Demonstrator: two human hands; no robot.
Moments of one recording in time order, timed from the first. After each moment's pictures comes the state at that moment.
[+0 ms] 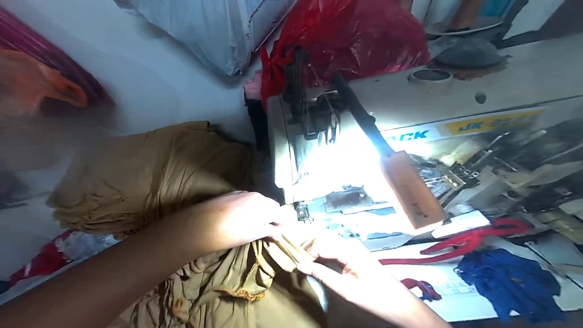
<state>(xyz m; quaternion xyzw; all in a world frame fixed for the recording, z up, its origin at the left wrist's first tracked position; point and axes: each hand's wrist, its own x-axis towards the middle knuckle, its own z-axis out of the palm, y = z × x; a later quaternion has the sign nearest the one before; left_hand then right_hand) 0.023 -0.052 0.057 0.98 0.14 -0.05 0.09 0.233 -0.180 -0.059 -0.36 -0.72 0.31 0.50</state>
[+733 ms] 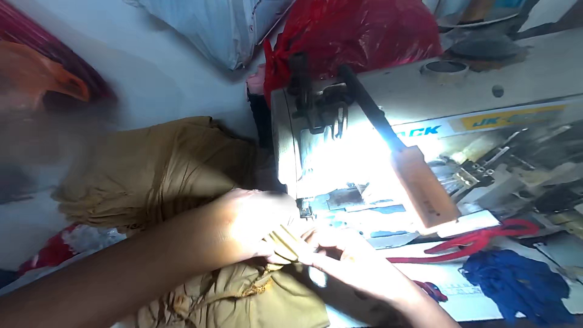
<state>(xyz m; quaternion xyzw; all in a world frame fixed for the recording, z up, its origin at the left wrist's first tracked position) 0.033 -0.089 0.078 0.96 0.22 -0.15 -0.01 0.240 -0.166 -0.065 -0.36 -0.69 0.39 0.48</state>
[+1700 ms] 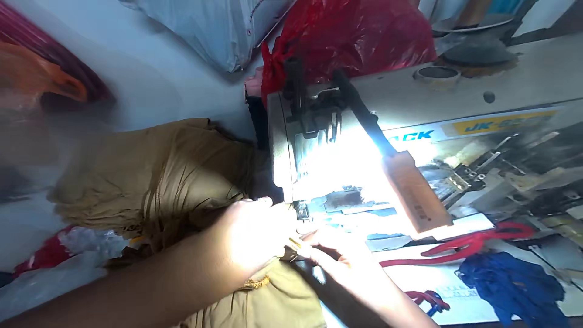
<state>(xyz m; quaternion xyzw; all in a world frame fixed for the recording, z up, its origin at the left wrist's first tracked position) 0.030 -0.101 0.036 0.96 0.16 0.01 -0.22 0.232 -0.172 -0.076 -0.44 -0.68 0.27 0.52</state>
